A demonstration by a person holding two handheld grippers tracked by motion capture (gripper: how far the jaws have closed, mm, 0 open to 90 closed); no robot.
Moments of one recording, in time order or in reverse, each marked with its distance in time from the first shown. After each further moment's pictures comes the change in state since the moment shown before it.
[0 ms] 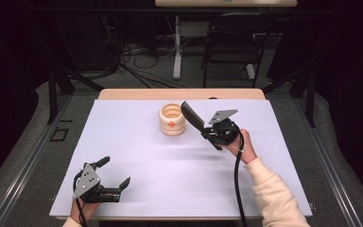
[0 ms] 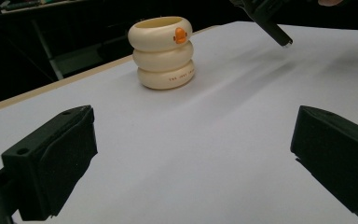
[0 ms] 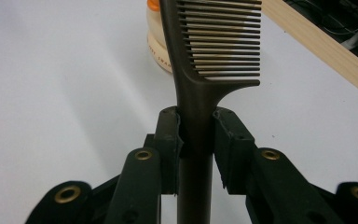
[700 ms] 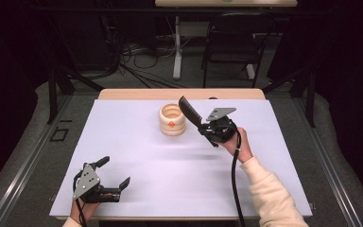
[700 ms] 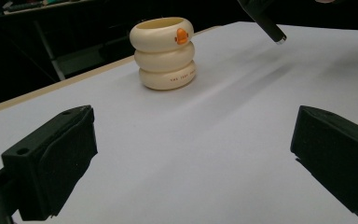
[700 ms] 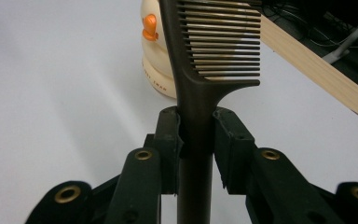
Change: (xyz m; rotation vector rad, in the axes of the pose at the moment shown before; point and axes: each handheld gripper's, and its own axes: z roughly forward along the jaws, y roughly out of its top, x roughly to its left) left arm 0.000 0.000 0.000 0.000 0.006 0.005; right arm 0.004 0.012 0.001 -0.051 -0.029 0.006
